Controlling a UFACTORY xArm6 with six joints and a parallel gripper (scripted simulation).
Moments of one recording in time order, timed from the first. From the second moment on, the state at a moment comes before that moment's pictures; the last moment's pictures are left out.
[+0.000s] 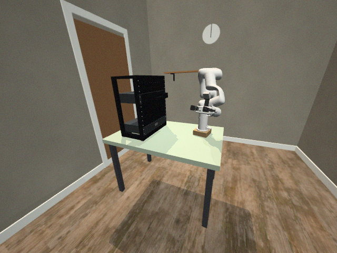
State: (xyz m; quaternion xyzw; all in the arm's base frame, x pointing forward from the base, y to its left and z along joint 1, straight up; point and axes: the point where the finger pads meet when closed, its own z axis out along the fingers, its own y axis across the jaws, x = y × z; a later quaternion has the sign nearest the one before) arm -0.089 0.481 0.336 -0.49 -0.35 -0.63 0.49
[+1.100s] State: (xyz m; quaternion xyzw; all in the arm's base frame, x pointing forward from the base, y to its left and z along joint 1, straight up) arm -0.089 0.481 0.336 -0.49 -0.35 -0.63 0.49
